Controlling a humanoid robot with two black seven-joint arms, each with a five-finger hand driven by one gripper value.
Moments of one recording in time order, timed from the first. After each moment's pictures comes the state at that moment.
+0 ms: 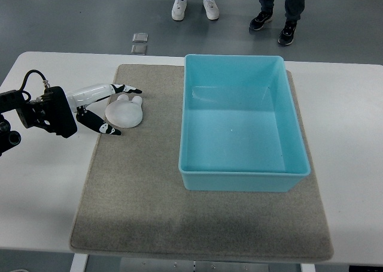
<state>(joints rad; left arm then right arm) -0.84 0.75 -0.25 -1.09 1.30 0.02 -0.51 0.02 0.00 0.07 0.13 -0.12 0.05 0.16</state>
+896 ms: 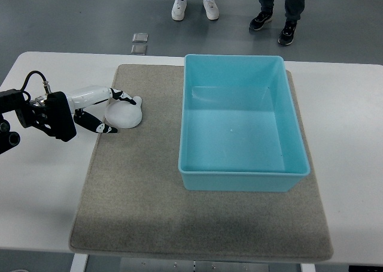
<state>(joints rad) -0.86 0.75 -0.20 -1.03 1.37 0.07 -0.53 0.02 0.00 0.07 0.13 -0.12 0.05 0.16</state>
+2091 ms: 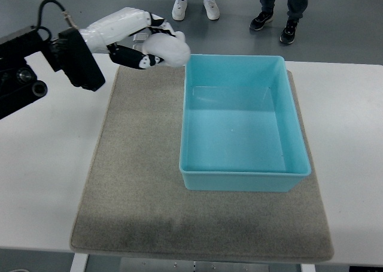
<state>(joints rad) -1.10 0.64 -0.28 -1.24 1.35 0.16 -0.52 0.02 0.00 0.07 0.13 -0.12 0.05 0.16</state>
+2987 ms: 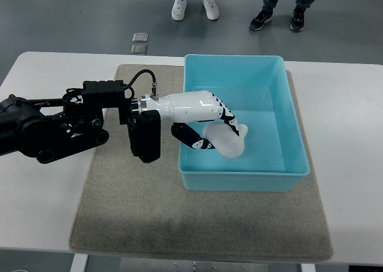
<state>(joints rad) -1.08 0.44 -0.11 -1.22 1.52 0.11 -0.56 0.02 0.00 0.07 0.13 -0.12 0.05 0.16</state>
